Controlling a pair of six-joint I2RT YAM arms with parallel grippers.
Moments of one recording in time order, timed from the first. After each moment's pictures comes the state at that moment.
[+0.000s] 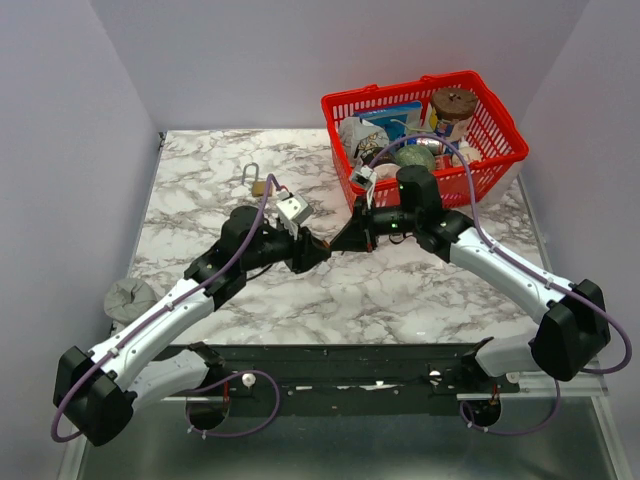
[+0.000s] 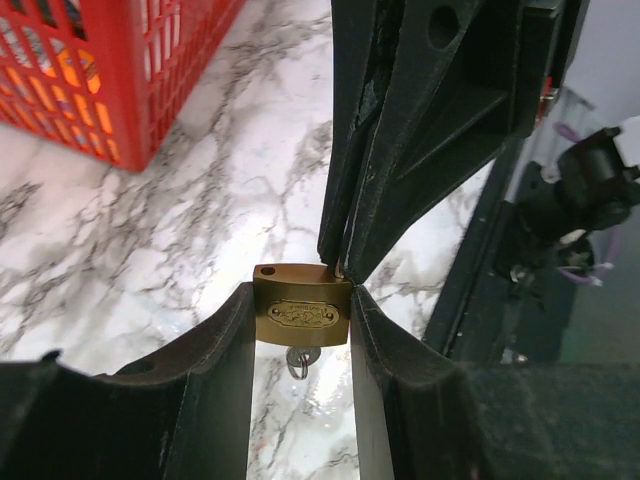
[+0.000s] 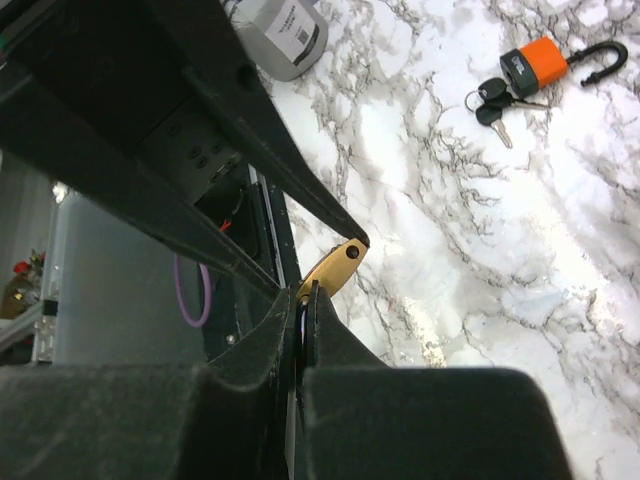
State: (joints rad) left arm -0.64 1.00 0.77 -0.06 0.45 -0.17; right arm 0.61 1.38 1.07 -0.12 -0.85 0.22
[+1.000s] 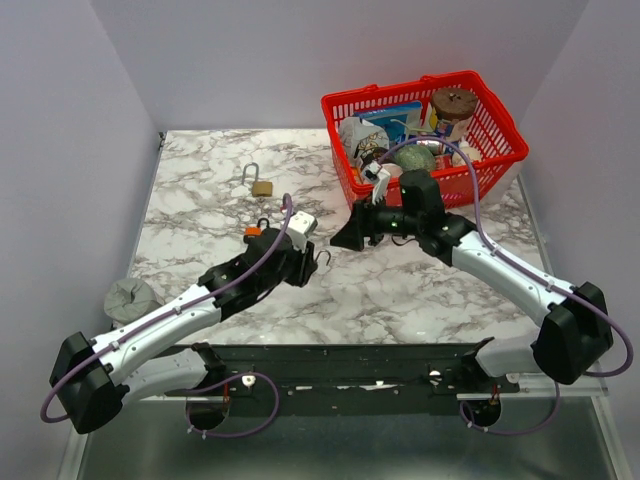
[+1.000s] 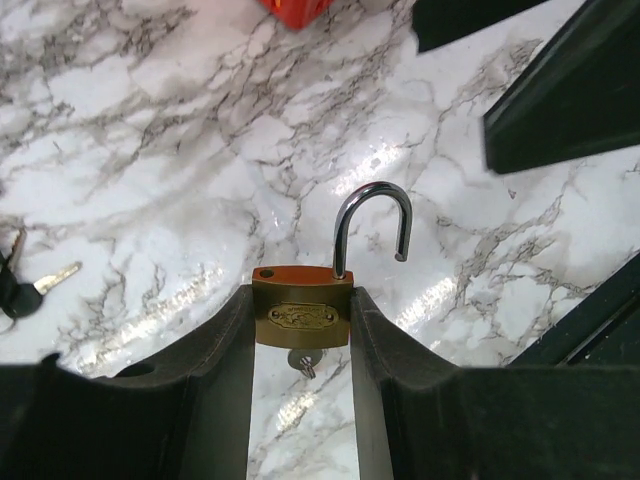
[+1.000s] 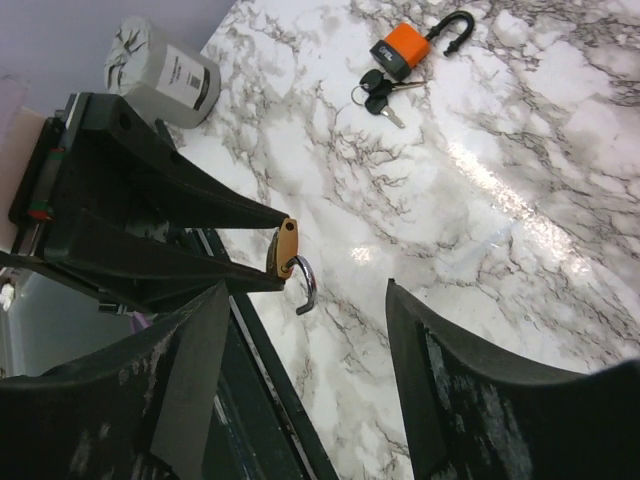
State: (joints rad) left arm -0.84 1.01 0.73 -0.25 -0.11 -0.27; right arm 0.60 1.36 1.03 -0.11 -0.59 0.35
